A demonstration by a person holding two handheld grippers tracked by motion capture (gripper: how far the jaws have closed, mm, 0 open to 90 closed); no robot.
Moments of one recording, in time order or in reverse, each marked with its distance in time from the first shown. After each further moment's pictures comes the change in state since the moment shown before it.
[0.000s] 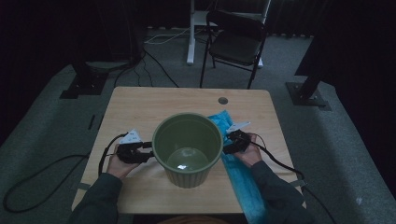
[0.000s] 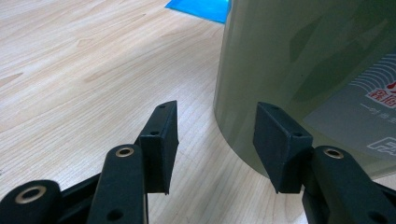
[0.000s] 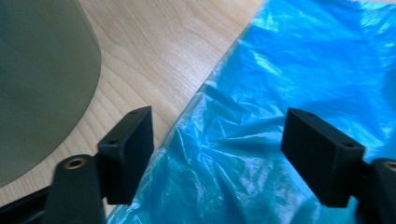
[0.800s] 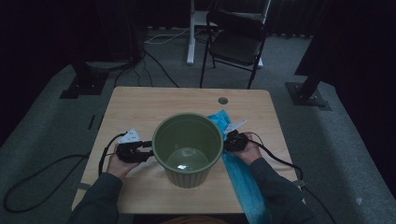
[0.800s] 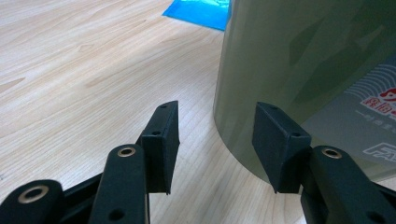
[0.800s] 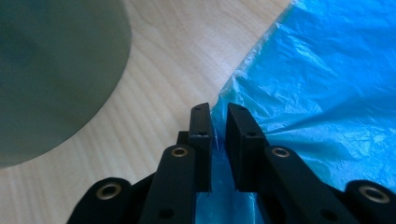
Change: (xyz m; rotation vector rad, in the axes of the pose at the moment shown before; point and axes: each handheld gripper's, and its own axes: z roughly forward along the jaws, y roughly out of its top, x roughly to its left) left arm 0.000 0.002 -0.001 -0.021 -0.005 0.001; right arm -0.003 0.003 0.008 0.063 0.132 -0.061
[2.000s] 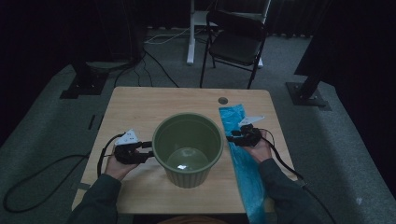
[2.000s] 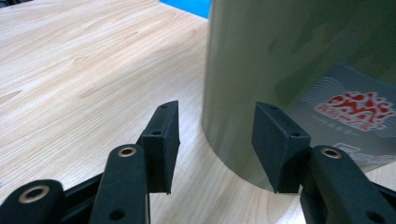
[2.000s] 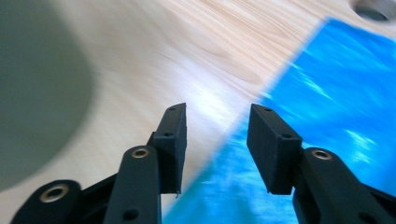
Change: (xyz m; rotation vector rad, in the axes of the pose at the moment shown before) left arm -0.006 0.002 -0.011 -0.027 -0.014 0.012; right arm -0.015 -0.004 -0.048 -0.125 -0.155 0.114
